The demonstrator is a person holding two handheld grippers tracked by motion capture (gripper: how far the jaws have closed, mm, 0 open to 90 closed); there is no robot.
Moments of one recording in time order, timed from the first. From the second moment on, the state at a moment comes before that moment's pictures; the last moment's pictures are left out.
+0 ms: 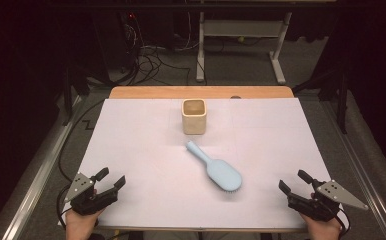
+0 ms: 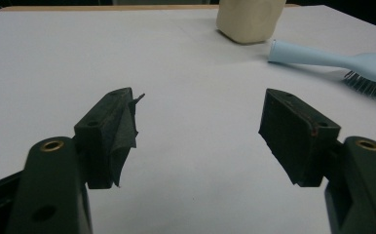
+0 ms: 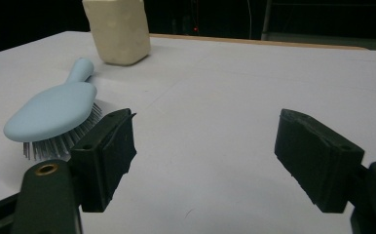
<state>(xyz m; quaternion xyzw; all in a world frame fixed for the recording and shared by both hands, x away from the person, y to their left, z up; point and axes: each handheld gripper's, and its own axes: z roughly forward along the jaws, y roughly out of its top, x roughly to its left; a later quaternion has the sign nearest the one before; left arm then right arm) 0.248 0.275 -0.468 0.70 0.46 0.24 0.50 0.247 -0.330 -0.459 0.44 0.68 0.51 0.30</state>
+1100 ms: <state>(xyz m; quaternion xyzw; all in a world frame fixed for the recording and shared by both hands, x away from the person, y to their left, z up) 0.249 0.272 -0.468 0.70 0.46 0.23 0.50 0.247 -0.332 -0.458 0.44 0.67 0.52 0.29</state>
